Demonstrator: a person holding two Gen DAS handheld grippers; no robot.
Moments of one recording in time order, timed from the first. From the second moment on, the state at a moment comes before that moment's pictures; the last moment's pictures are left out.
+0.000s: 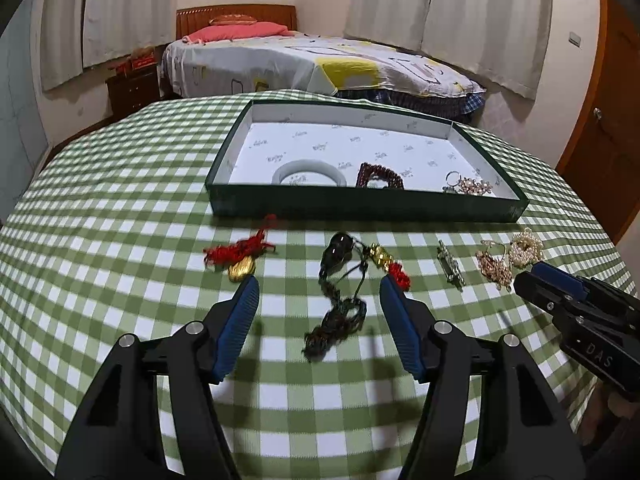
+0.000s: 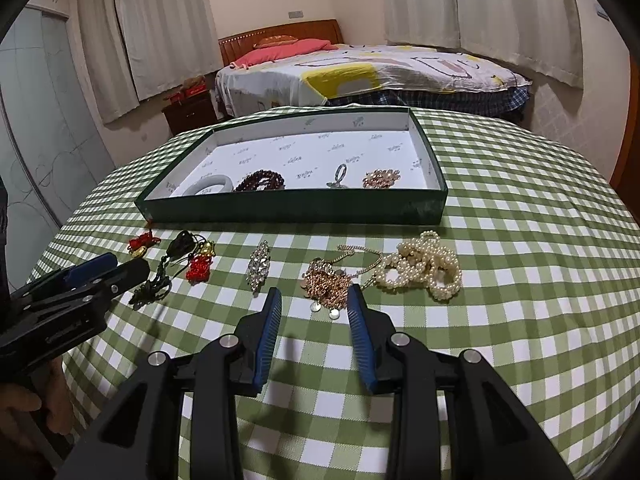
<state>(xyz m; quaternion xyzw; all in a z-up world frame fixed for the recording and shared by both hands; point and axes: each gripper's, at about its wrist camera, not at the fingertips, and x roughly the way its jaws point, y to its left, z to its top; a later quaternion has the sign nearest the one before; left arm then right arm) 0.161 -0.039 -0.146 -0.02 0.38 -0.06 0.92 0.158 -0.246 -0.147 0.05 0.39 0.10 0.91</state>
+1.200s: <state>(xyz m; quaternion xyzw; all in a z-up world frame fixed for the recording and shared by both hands) 0.207 -0.056 -0.166 0.00 0.42 -0.08 0.90 0.171 -0.245 -0.158 0.05 0.41 0.10 0.91</state>
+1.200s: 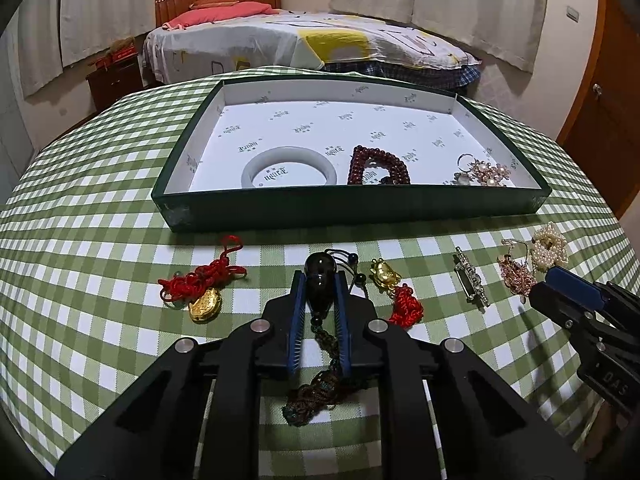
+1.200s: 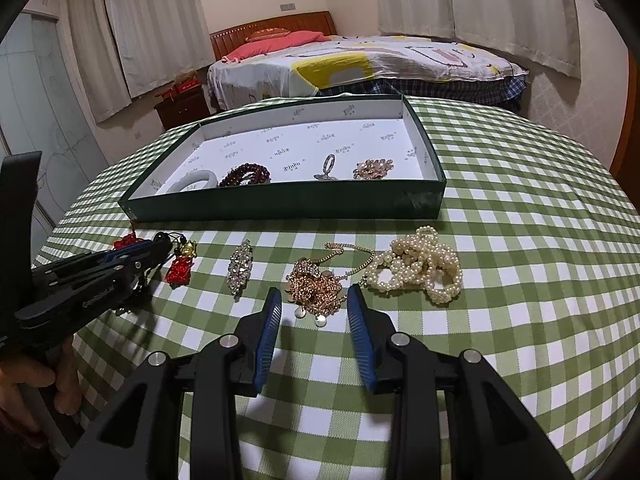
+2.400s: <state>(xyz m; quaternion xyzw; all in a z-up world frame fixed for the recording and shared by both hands) 0.188 -0.048 -0.138 -0.01 0.39 -0.09 0.92 0.171 -0.233 -0.133 0.02 0.38 0.11 0.92</state>
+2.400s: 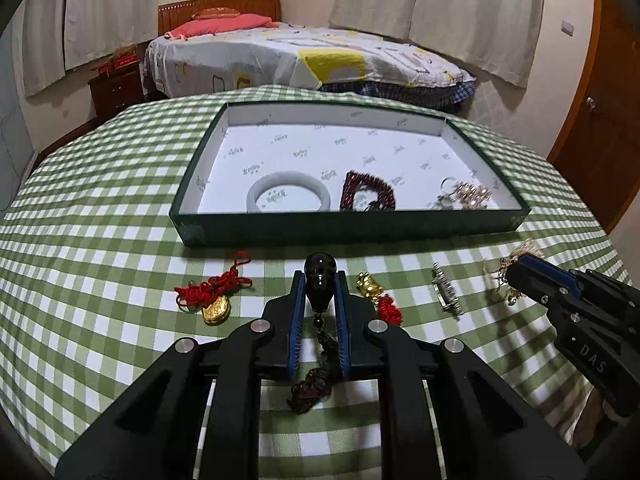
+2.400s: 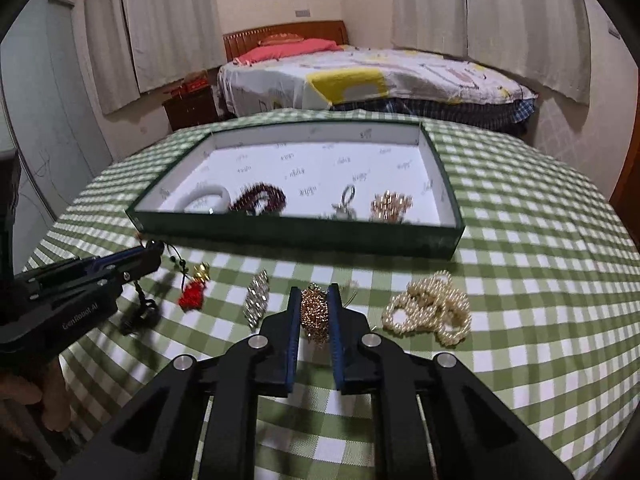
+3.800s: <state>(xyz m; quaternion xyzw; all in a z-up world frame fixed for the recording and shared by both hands) 0.349 -0.030 -0.130 -0.02 0.40 -0.06 0.91 0.319 -0.273 -0.116 0.03 0.34 0.08 0.94</state>
